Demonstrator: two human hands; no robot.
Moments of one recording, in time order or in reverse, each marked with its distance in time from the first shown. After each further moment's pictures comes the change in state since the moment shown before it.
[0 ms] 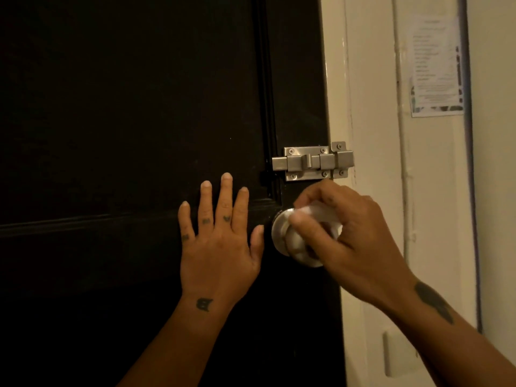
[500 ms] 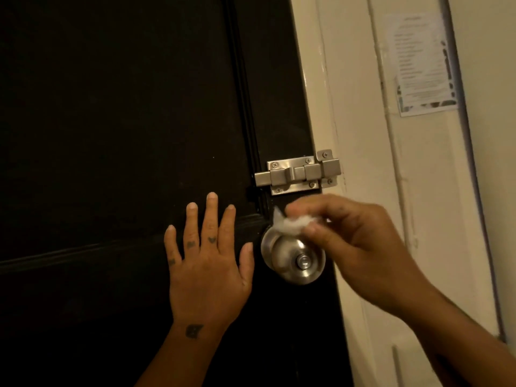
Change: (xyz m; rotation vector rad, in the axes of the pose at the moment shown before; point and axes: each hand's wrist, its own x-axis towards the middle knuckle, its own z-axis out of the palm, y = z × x) left_hand -0.001 0.004 -0.002 0.021 -0.001 -0.033; right_hand 0.000 0.021 -0.016 0.438 -0.004 0.085
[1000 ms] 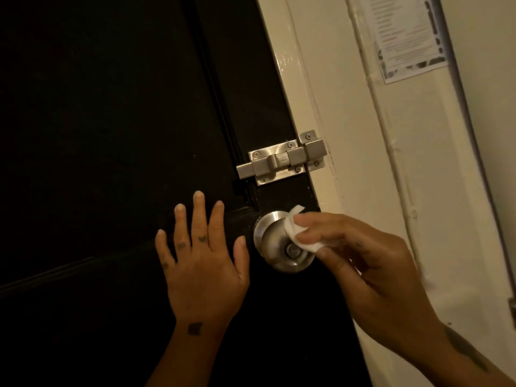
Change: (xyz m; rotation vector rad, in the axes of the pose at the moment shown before) left_hand 0.000 0.002 0.001 -0.002 -0.002 -0.012; right_hand -0.043 0.018 0.012 0.055 0.195 -0.115
